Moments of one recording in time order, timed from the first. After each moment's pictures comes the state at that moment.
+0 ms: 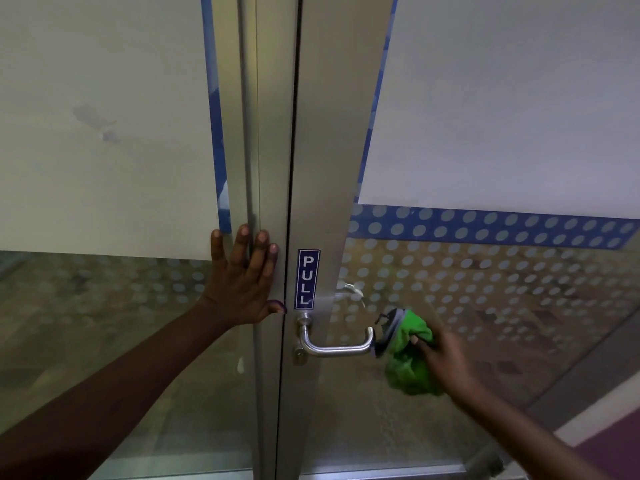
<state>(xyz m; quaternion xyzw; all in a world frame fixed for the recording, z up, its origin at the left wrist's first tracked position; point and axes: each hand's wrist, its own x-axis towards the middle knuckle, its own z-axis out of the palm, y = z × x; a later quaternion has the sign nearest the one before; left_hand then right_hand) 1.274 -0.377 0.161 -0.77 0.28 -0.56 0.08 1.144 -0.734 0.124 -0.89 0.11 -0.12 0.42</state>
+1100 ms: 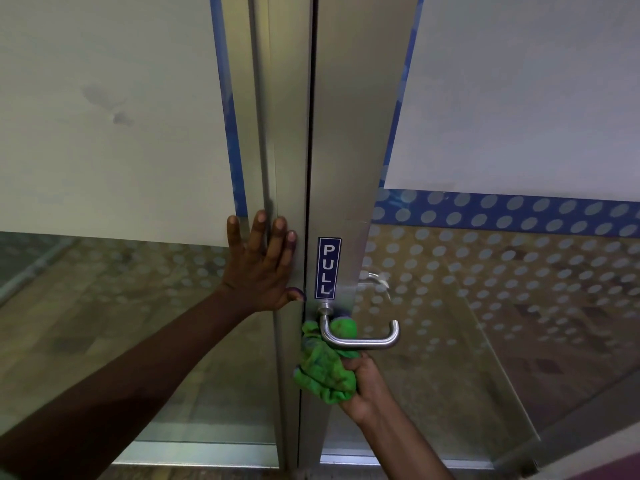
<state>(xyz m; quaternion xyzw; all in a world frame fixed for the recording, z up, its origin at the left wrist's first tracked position) 1.275 -0.378 0.159 -0.76 0.27 -0.58 0.09 1.152 -0.575 0.075 -0.34 0.07 0.21 0.92</state>
